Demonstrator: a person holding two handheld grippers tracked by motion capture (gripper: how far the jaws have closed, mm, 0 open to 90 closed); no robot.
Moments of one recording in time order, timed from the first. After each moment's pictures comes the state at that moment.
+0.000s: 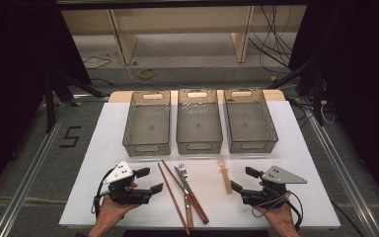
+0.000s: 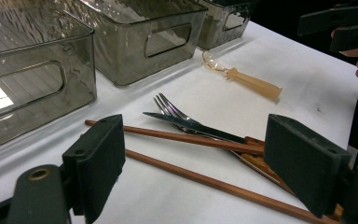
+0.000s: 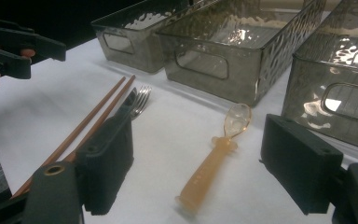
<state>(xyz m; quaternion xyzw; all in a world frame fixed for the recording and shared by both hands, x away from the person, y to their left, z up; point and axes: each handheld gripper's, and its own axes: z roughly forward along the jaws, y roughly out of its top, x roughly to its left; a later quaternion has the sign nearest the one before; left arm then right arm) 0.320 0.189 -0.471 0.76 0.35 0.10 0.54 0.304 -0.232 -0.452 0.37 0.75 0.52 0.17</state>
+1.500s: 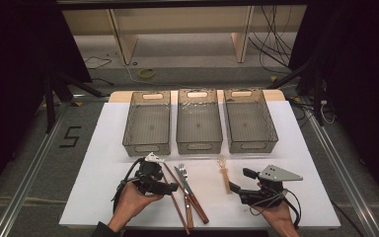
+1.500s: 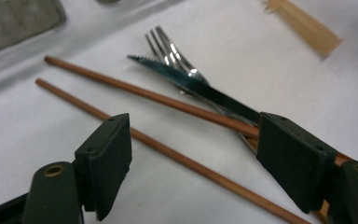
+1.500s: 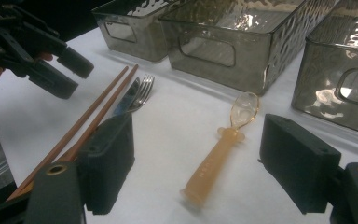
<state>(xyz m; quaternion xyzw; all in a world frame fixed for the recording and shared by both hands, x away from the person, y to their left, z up) 0.350 0.124 -0.458 0.82 0.46 0.03 0.34 0.309 -0.229 -0.455 0.37 0.77 0.50 0.15</state>
